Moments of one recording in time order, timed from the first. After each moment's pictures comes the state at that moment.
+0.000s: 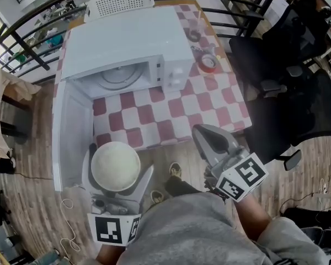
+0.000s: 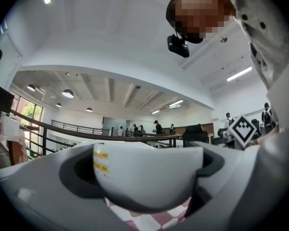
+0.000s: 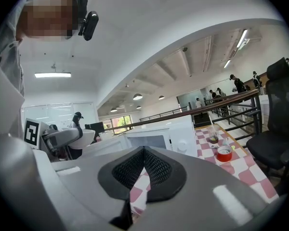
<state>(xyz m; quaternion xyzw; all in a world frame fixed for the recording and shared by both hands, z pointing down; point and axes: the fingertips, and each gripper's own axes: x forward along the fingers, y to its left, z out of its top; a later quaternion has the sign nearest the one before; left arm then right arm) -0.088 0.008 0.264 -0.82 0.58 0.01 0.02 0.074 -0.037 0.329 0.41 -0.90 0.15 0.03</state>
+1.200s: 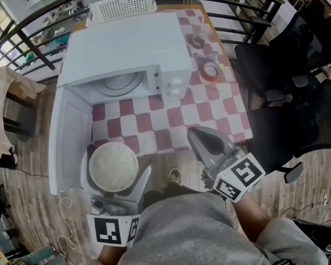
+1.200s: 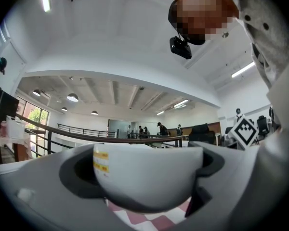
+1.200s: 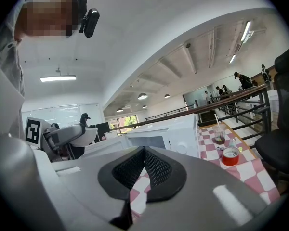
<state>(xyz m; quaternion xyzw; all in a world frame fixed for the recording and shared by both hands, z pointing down) -0.070 -0.019 0.262 -0.79 0.61 0.02 0.03 0.081 -0.070 0.337 0.37 -0.92 0.16 0.03</state>
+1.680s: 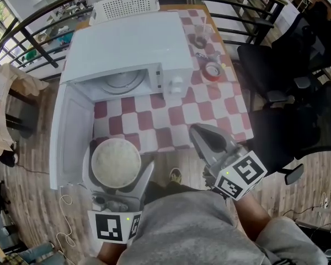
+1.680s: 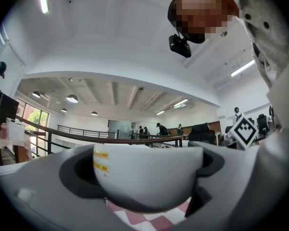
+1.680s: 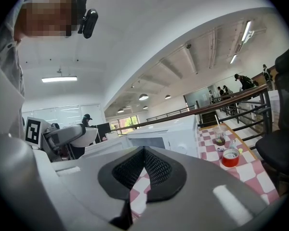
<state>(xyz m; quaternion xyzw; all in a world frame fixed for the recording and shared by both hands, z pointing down) -0.061 -0.017 0.260 -0.79 0.61 0.01 0.04 0.088 -0.069 0.334 0.36 -0.92 0.15 0.02</state>
